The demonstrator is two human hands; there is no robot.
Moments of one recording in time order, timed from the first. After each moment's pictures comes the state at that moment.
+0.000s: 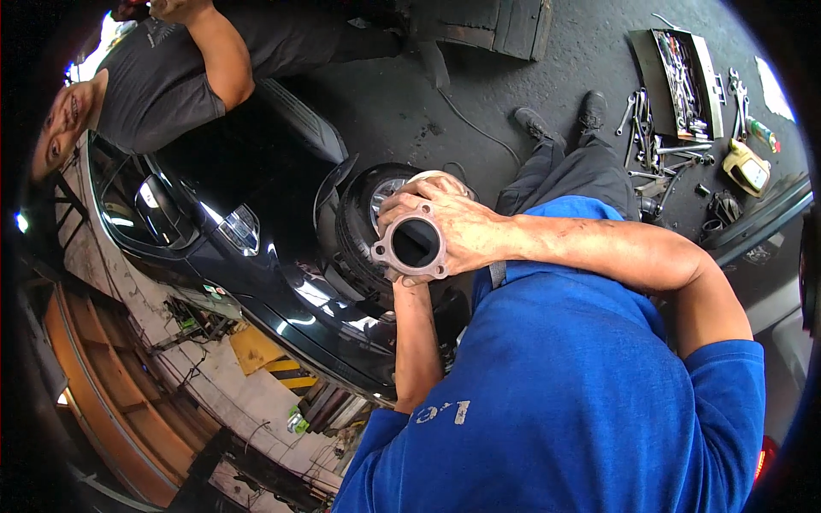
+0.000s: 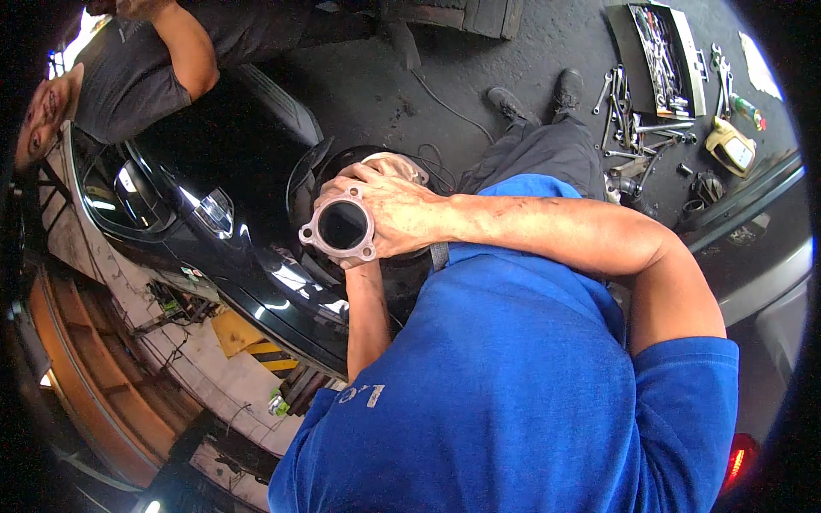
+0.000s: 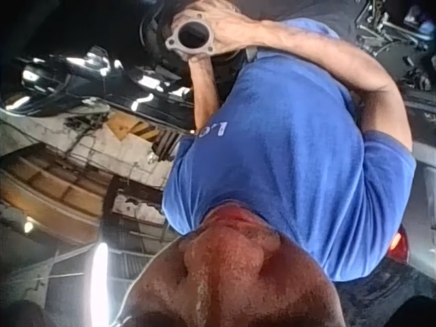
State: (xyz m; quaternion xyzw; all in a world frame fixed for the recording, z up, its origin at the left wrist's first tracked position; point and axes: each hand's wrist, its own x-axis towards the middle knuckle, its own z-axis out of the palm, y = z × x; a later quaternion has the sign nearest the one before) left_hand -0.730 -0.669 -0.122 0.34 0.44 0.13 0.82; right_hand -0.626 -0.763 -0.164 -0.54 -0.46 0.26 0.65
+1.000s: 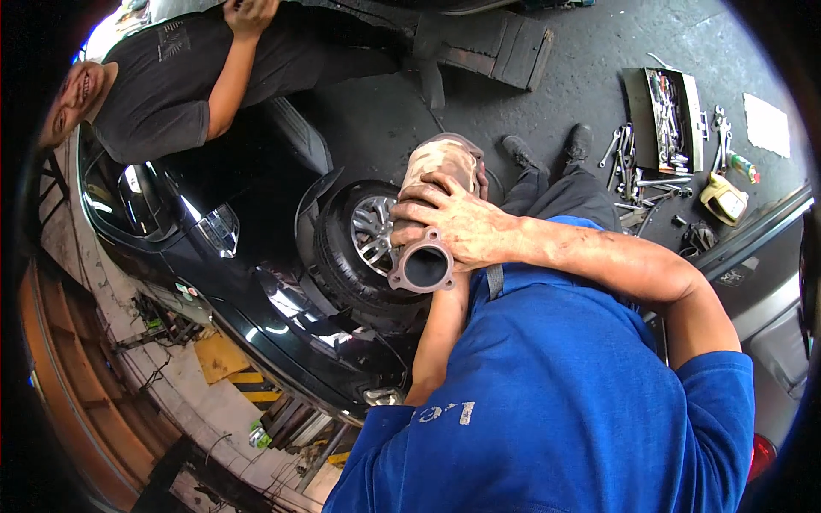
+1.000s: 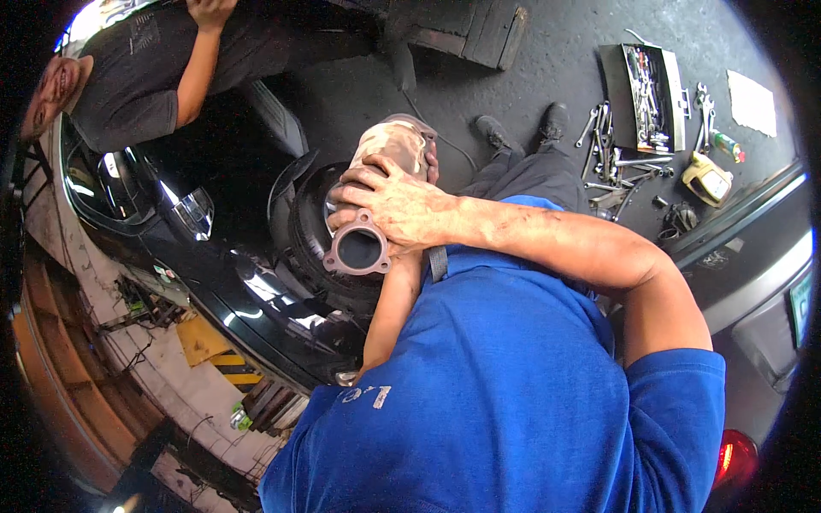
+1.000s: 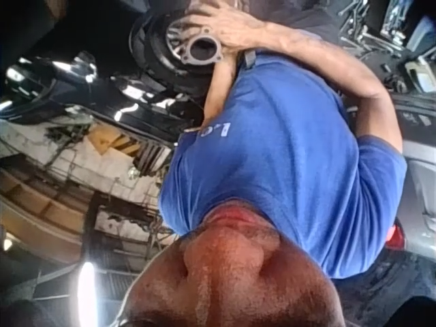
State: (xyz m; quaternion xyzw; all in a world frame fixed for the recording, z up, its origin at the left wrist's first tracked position) left_hand -0.729 -0.704 -0.180 0.22 0.35 0.21 0.89; right_hand -0.606 -0.755 -0.169 -0.56 -0.63 0.19 0.51
